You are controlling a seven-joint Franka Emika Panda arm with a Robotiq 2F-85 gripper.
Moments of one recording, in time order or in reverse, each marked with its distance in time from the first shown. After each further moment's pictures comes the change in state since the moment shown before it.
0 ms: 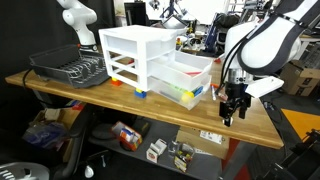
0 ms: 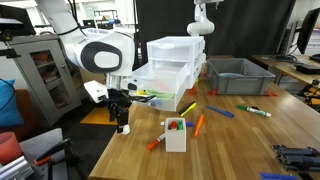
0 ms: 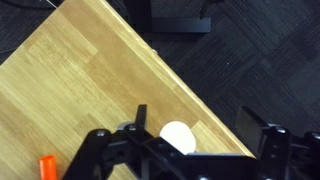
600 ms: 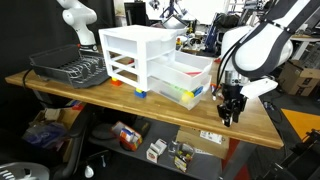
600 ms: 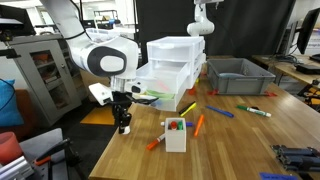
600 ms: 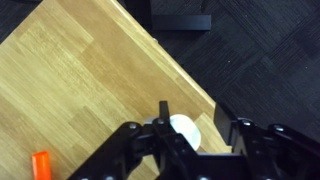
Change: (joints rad) arm 0.000 0.056 -0.009 0.046 -0.002 0.007 0.000
